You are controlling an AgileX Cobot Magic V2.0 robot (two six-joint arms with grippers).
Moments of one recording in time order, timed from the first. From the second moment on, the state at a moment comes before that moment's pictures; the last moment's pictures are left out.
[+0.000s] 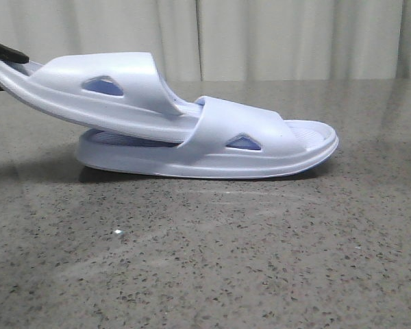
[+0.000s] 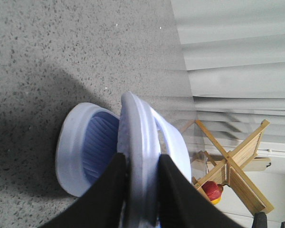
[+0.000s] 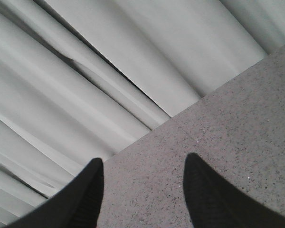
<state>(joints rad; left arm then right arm) -0.05 1.15 -0.51 -1.76 0.75 0.63 0.28 0.81 -0.54 0.27 -0.20 0.47</state>
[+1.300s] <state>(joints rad) 0.10 1.02 -0.51 -1.78 0.60 1.29 0.28 0.81 -0.54 0.22 -0.20 0.47</state>
